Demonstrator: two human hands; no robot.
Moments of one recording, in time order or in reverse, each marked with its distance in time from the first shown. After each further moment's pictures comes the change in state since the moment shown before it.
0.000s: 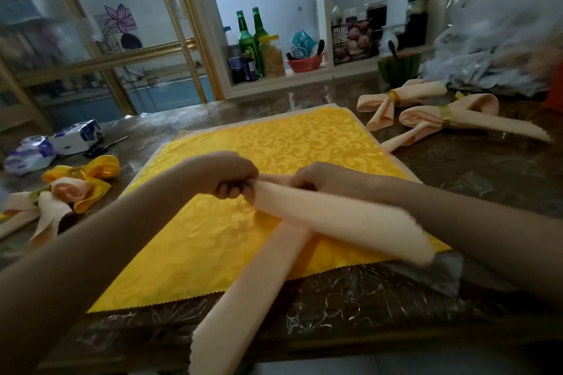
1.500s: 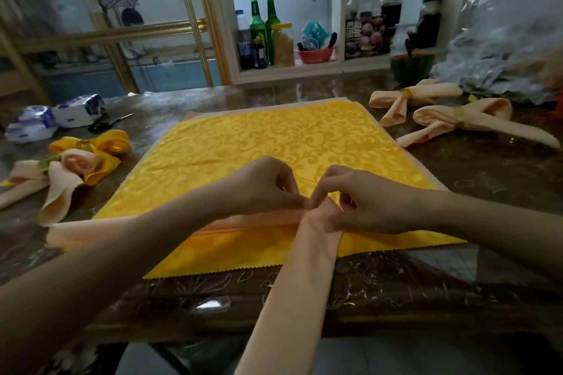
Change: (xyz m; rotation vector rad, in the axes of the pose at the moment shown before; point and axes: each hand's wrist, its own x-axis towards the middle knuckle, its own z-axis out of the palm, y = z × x) left_hand -0.036 -0.028 0.030 0.099 0.073 0.570; right_hand -0.040 -0.021 0.011 -0.242 -0.020 0.005
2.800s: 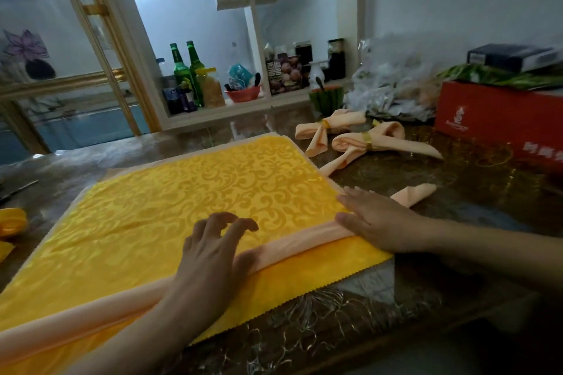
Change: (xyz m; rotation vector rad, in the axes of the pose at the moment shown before) left_hand -0.003 0.007 0.050 0.298 0.231 0.101; right_hand -0.067 0.085 -0.012 -0.164 0.082 0.547
